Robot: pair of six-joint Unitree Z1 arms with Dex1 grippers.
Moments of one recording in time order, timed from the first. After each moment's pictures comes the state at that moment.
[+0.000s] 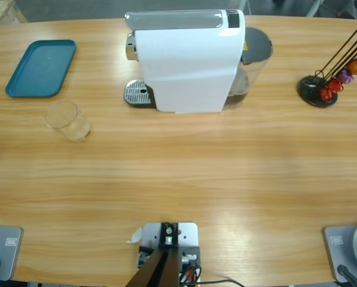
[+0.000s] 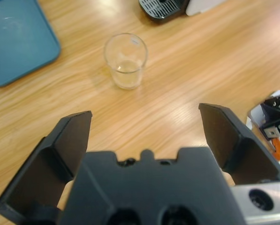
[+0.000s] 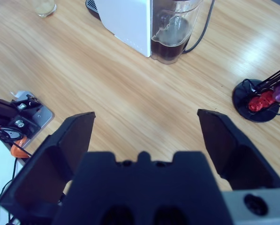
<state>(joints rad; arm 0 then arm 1) -0.56 0.78 -0.75 0.74 -0.05 -0.06 0.85 0.75 -0.84 0.79 -0.10 0.13</state>
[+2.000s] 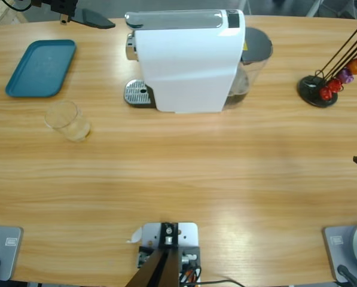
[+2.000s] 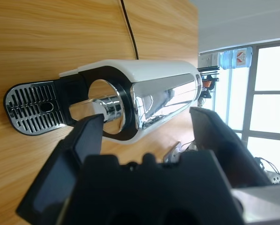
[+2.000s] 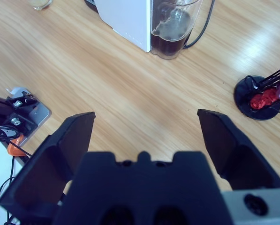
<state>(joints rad) -0.42 1.72 -1.34 0.34 -0.61 -0.77 0.85 0.79 -0.84 0.79 -0.10 0.13</state>
